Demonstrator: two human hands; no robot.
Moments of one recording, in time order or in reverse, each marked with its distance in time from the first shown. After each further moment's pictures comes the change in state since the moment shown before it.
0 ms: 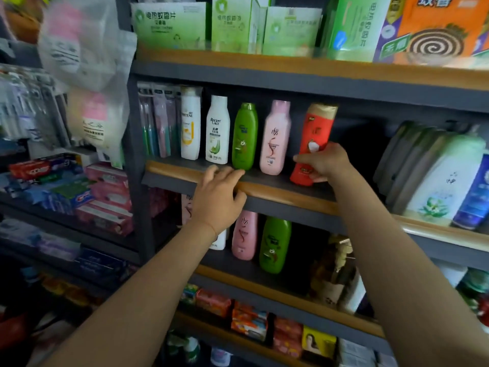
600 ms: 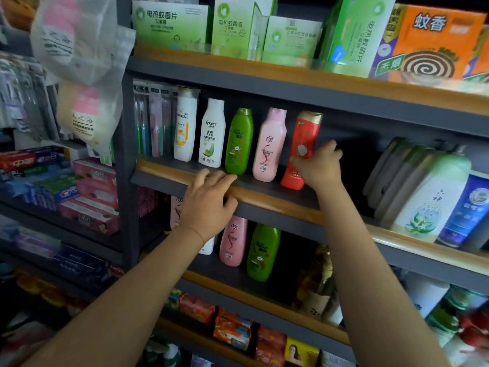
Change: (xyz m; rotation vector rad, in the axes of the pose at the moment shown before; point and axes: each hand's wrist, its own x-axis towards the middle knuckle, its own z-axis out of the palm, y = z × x) left_hand -0.001 -0.003 0.008 -0.001 0.053 0.027; right_hand -0.023 -0.014 0.004 -0.161 0.210 -0.170
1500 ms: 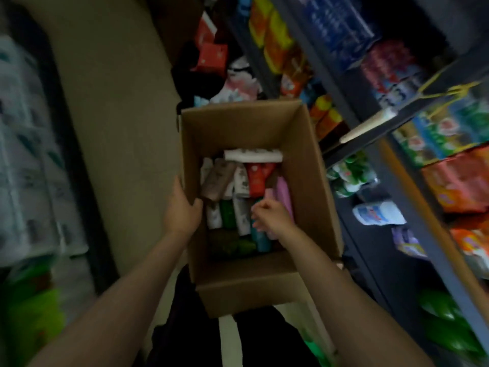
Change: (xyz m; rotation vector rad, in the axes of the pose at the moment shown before) left_hand -0.576 -0.286 0.004 -0.085 -0.102 -1.729; right_hand -0.554 0.132 0.447 -0.011 -1.599 0.423
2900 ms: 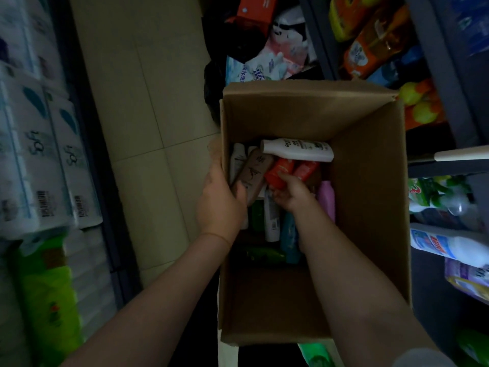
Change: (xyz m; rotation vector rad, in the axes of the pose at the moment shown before) left_hand 0.056 0.026 0.013 0.059 0.148 0.016; right_hand 0.178 -0.023 0.056 0.670 0.005 0.429
